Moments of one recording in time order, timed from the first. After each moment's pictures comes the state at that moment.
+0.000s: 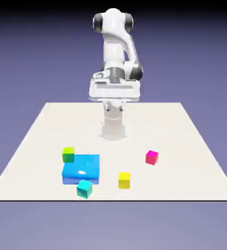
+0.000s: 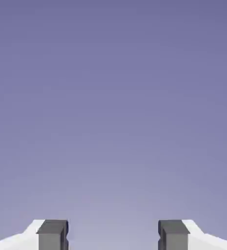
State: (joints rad) arm 0.05 -0.53 0.01 -2.81 -0.01 3.01 0.73
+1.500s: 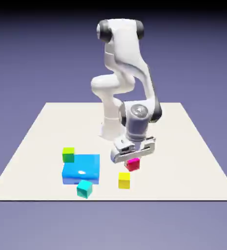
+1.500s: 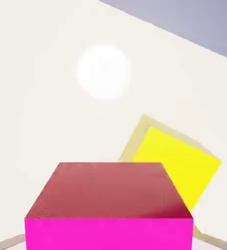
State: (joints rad) arm 0.24 0.24 -0.20 -2.33 0.04 2.36 0.59
